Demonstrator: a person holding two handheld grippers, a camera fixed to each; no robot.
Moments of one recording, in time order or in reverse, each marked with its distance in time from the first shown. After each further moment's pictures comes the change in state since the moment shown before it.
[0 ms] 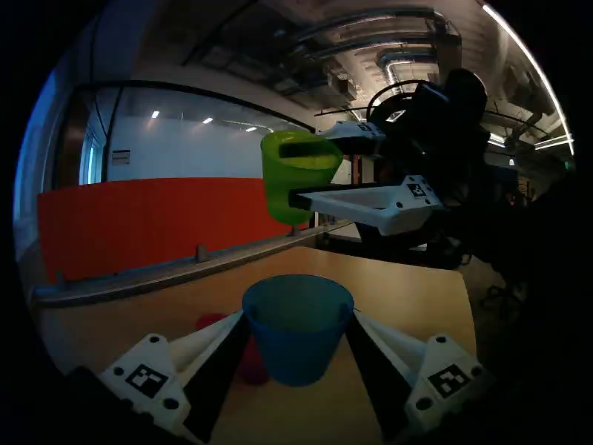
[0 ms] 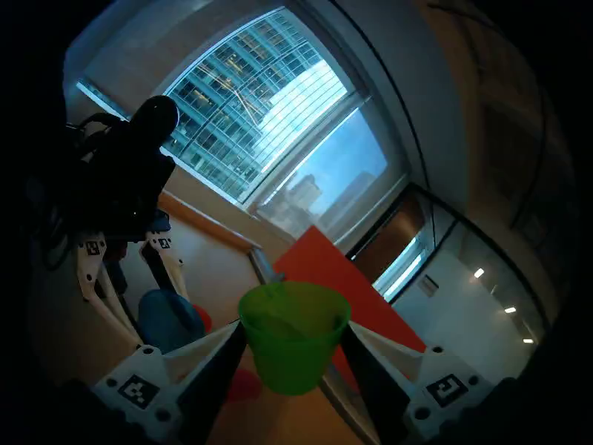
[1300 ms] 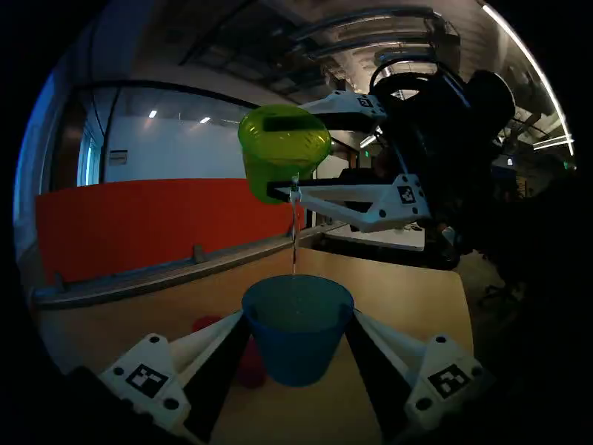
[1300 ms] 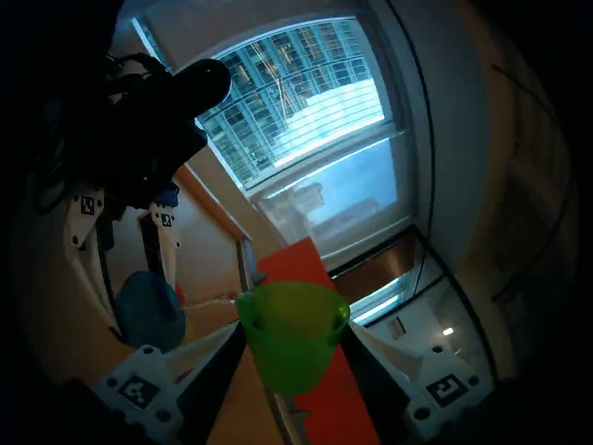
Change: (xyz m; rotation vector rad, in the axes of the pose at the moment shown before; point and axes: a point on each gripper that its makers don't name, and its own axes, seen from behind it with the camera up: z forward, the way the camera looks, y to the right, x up) left arm 0.004 0.005 0.003 -0.012 -0.003 0.001; right arm 0.028 0.015 0.015 -0.033 0.002 -0.333
